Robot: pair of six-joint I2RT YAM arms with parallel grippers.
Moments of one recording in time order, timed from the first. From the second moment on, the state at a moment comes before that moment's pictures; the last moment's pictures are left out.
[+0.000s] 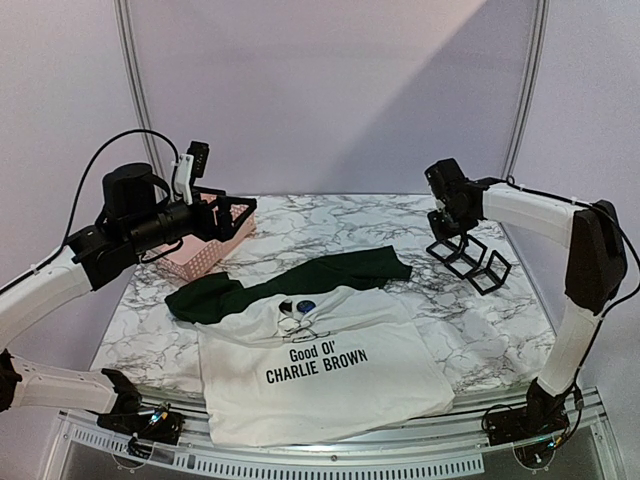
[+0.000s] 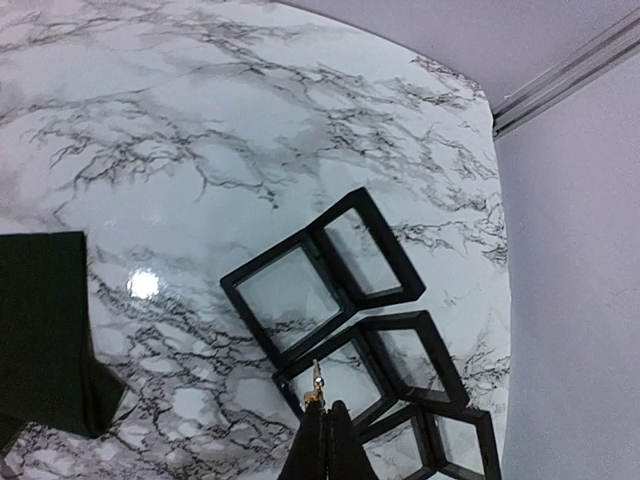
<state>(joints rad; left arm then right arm) -0.59 1.05 0.95 -0.07 0.14 -0.20 0.45 1.81 1.46 -0.61 0.53 0.09</state>
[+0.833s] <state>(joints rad) -0.58 1.08 0.95 -0.09 0.14 -0.22 0.36 2.12 1.62 -0.53 0.59 -0.01</state>
